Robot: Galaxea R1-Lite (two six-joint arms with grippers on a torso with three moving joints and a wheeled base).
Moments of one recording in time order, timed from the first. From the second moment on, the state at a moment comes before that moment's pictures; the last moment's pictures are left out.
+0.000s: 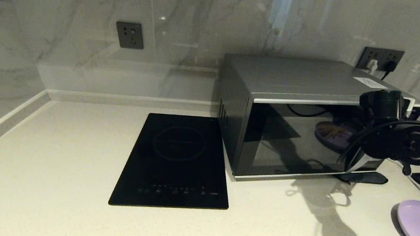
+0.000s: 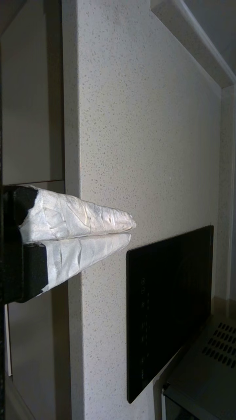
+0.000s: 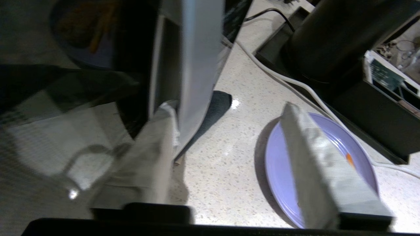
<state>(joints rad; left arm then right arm) 0.00 0.00 0.00 -0.01 0.02 -0.07 0.08 1.98 -1.36 -0.09 -0.94 0.29</state>
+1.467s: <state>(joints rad) 0.00 0.00 0.00 -0.01 0.02 -0.07 0.09 1.94 -1.21 -0.09 -0.95 0.34</state>
